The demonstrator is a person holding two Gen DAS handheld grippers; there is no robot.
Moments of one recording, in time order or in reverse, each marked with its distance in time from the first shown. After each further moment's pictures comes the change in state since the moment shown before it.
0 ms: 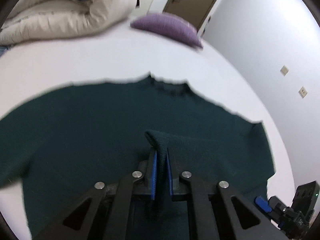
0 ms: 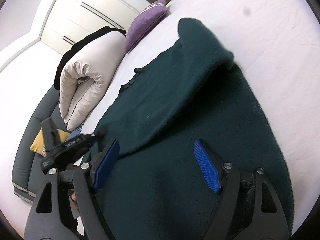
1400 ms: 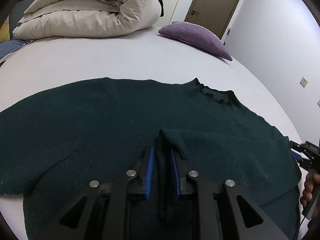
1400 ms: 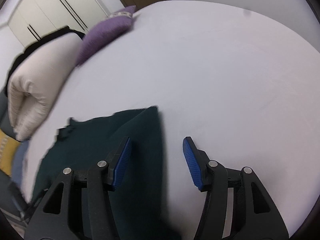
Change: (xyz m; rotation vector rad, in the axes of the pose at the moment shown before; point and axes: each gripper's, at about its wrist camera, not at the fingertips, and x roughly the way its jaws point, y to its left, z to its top) left arm 0.048 0.054 -0.009 -0.044 -0.083 0.154; right arm 0.083 -0.031 0.197 -0.110 -0.024 -0.401
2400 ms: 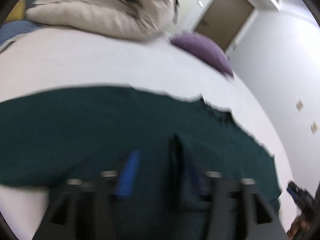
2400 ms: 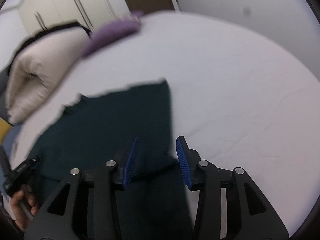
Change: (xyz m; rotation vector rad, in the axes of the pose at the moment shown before) left arm -0.050 0.037 0.010 -0.172 -0.051 -0.053; right arm -0.069 0.030 -0.075 -0.104 -0.120 -0.033
